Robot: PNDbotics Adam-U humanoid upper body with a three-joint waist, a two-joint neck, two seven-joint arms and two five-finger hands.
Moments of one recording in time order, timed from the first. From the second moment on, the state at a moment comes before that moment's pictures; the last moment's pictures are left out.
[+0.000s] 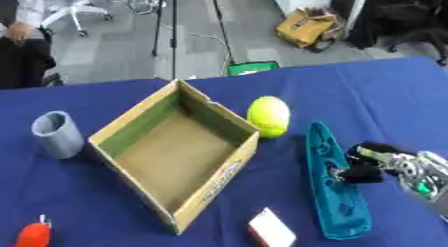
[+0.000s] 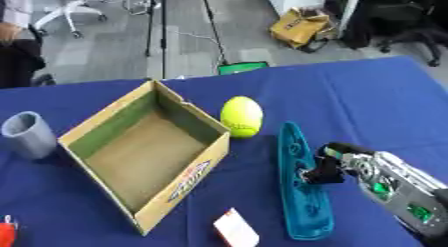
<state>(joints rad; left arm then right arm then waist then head) -0.47 0.33 0.15 -1.99 -0.30 -0.25 0.58 -0.47 -0.83 0.48 -1.60 0.40 0.66 0.43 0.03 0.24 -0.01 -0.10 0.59</state>
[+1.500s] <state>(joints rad) -0.47 0.33 0.15 -1.99 -0.29 -0.24 0.60 -0.48 -0.83 0.48 -1.62 0.41 0.70 0.36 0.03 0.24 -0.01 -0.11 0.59</state>
